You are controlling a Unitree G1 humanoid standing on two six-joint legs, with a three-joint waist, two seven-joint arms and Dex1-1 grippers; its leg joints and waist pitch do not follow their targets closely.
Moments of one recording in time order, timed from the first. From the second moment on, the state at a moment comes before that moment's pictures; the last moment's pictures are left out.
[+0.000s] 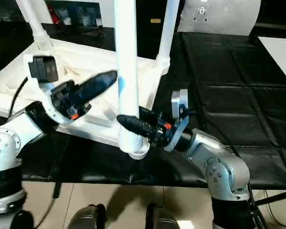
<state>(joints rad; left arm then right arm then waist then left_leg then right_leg) -0.48 0.24 0.22 -0.14 -1.04 0.91 -0.86 -0.27 -0.22 -0.04 -0.25 0.70 0.70 0.91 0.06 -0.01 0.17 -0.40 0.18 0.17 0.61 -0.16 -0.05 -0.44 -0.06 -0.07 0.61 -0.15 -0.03</state>
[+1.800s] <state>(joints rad) -0.39 0.35 -0.02 -0.15 -0.56 0.41 -0.96 -0.28 -0.22 0.15 -0.04 0.44 0.30 0.93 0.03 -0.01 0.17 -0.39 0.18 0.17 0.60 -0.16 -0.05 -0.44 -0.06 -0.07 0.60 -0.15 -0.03</state>
